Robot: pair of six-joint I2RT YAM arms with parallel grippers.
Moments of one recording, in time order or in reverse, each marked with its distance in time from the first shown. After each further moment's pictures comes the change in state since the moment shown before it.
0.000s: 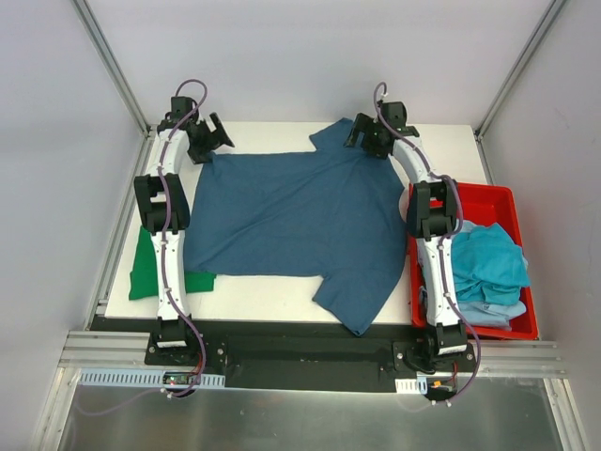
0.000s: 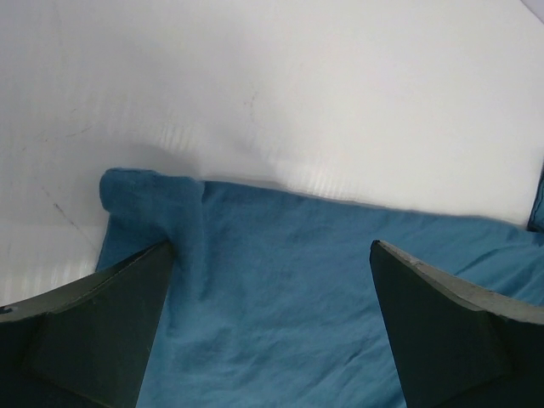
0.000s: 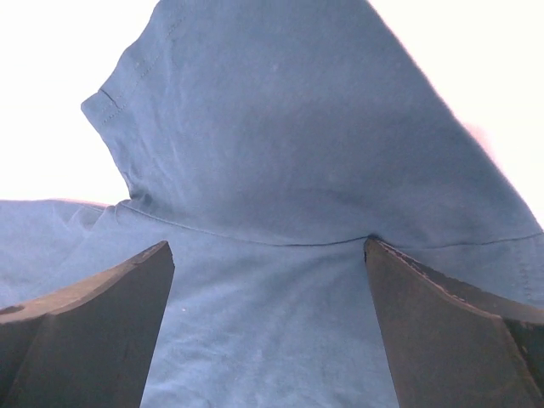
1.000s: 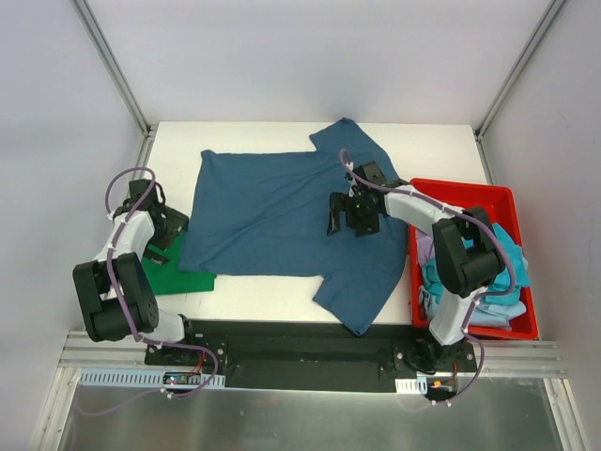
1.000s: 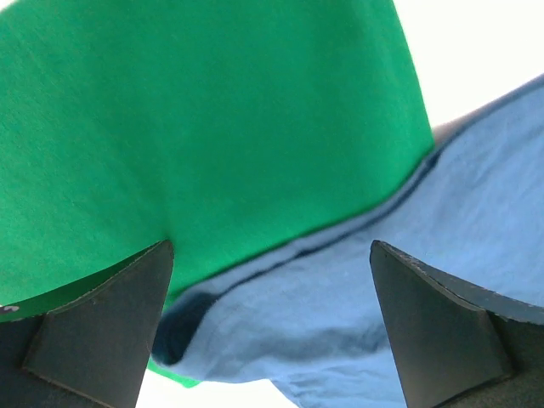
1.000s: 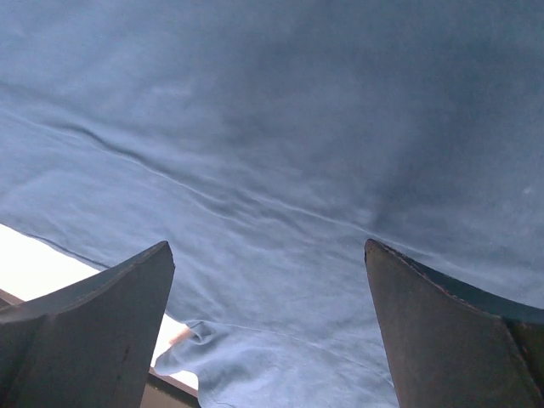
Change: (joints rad) left arm 0.161 -1.172 -1.509 0.051 -0.429 -0.369; right arm 0.285 -0.822 -1.186 -0.001 -0.012 -0.070
